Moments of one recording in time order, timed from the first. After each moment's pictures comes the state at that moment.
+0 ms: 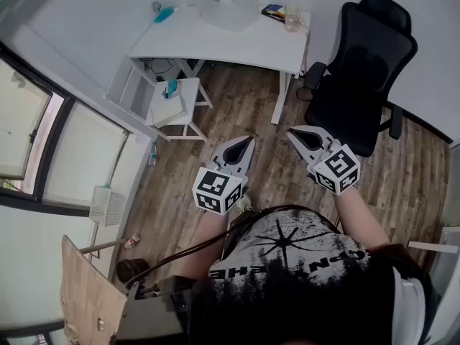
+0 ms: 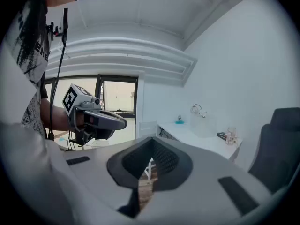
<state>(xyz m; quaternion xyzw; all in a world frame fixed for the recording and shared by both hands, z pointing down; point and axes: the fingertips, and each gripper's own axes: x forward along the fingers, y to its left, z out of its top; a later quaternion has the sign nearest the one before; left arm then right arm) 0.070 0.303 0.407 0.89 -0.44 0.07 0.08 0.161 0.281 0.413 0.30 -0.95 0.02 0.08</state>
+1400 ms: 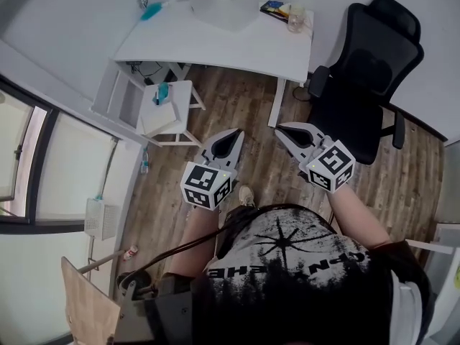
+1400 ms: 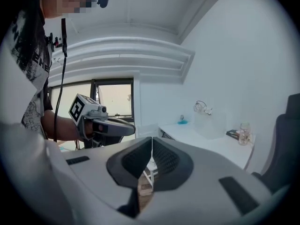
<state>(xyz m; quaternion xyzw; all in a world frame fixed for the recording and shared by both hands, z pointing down) -0.006 0.185 0.419 0.90 -0.43 0.07 0.09 0.079 0.181 0.416 0.28 -0.96 0.05 0.06</state>
